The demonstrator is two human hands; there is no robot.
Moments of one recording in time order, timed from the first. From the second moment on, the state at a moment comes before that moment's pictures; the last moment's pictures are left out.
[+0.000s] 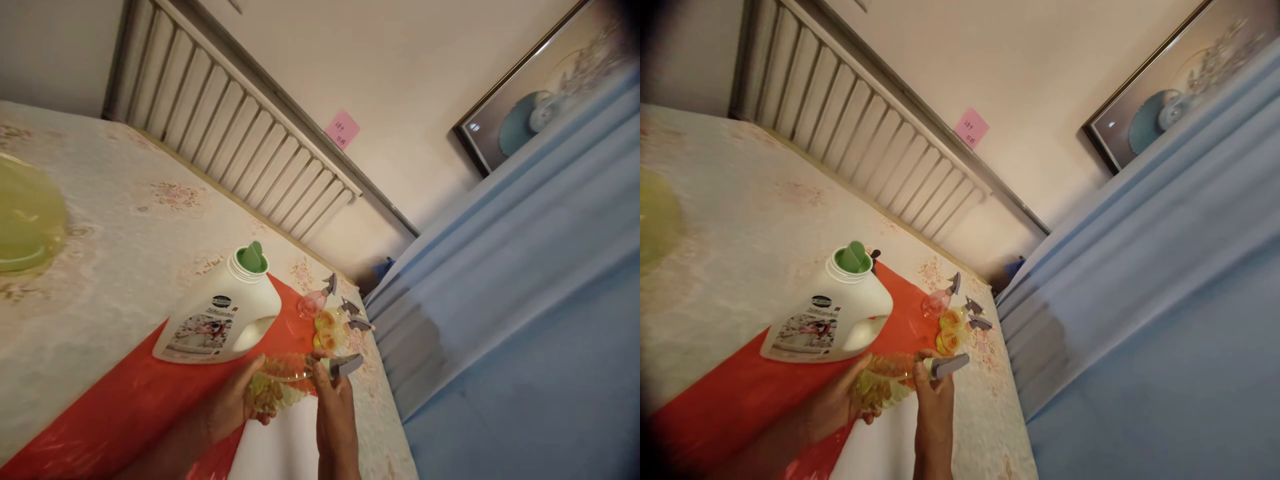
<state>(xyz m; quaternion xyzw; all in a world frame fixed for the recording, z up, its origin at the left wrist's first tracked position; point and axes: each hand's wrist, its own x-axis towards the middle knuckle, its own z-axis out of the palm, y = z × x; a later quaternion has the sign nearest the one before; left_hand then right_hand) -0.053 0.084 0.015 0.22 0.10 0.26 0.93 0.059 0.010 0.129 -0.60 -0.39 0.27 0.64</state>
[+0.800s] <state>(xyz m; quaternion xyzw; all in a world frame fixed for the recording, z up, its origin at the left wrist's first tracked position) -0.110 0.077 0.019 0.69 0.27 0.37 0.56 0.032 0.012 0.126 -0.68 -0.58 0.18 0.41</state>
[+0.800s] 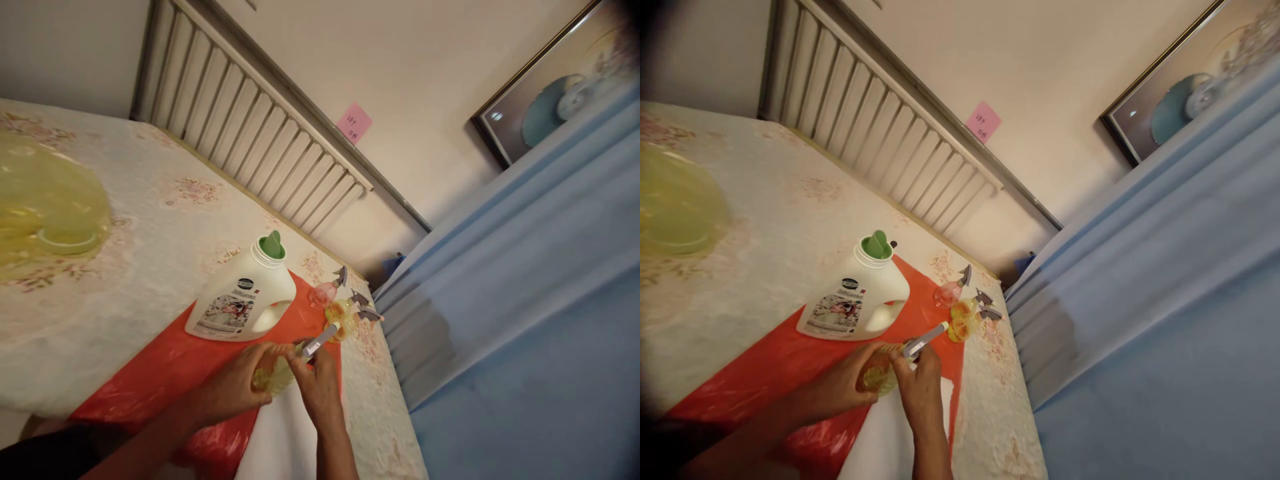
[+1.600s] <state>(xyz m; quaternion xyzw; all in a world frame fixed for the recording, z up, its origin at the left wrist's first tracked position) -0.089 0.082 0.014 0.72 0.25 0.42 0.49 0.030 0.011 0.113 -0.67 -0.55 0.17 0.47</state>
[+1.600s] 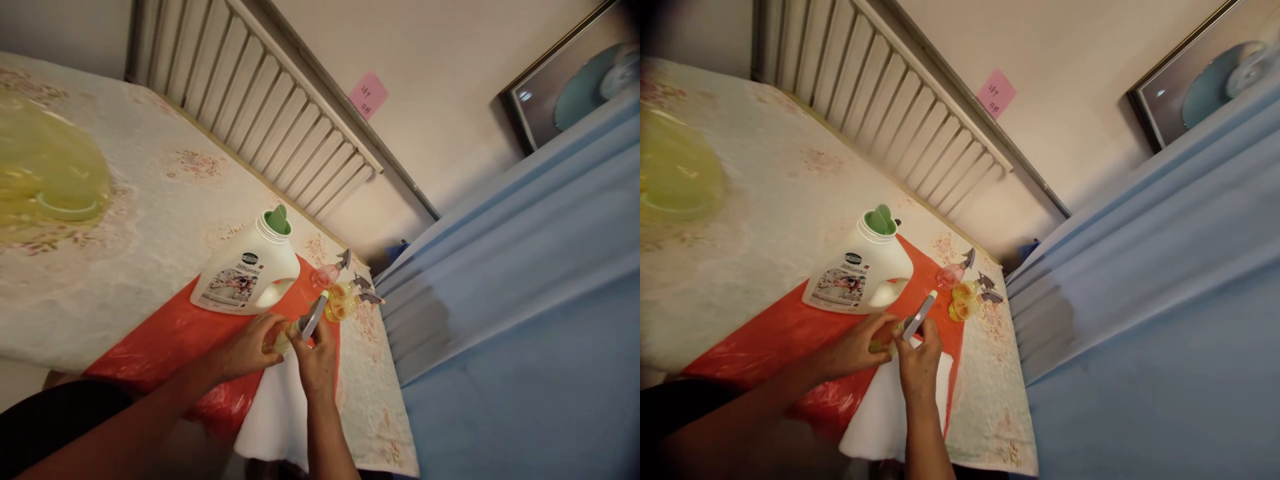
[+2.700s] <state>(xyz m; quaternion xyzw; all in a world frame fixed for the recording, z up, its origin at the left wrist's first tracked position) -0.096 0.079 0.031 0.71 0.28 0.37 0.53 0.069 -0.014 0.161 -0.57 -0.38 0.14 0.71</state>
